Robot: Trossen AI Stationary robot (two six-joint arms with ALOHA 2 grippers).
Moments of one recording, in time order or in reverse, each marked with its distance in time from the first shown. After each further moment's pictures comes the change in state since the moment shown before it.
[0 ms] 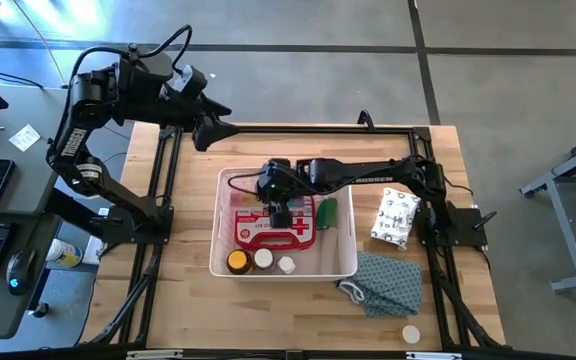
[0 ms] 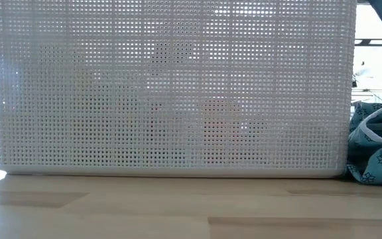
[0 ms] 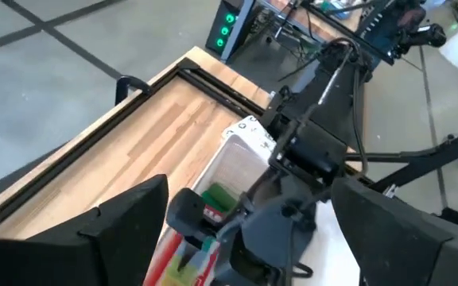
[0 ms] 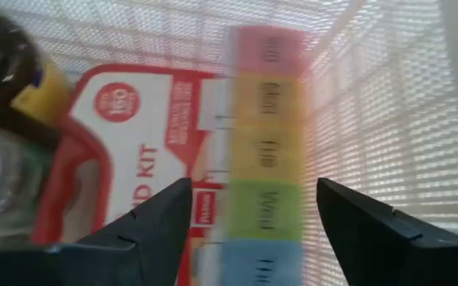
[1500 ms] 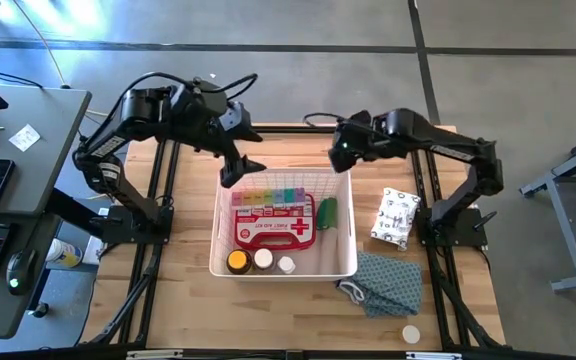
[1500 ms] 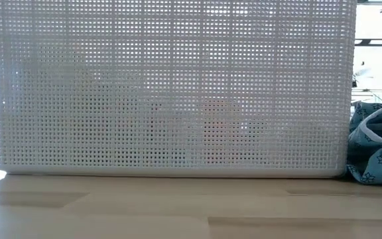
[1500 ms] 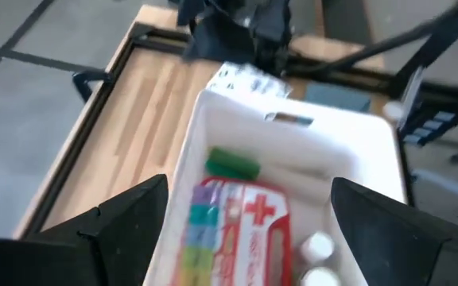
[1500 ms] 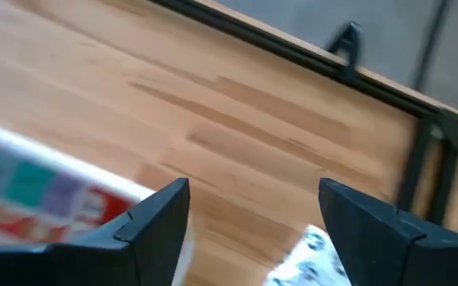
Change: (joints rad) left arm -0.162 0.146 -0.001 -0.020 -0.037 0.299; right arm -0.169 -0.445 -0.001 -0.862 0.385 1.079
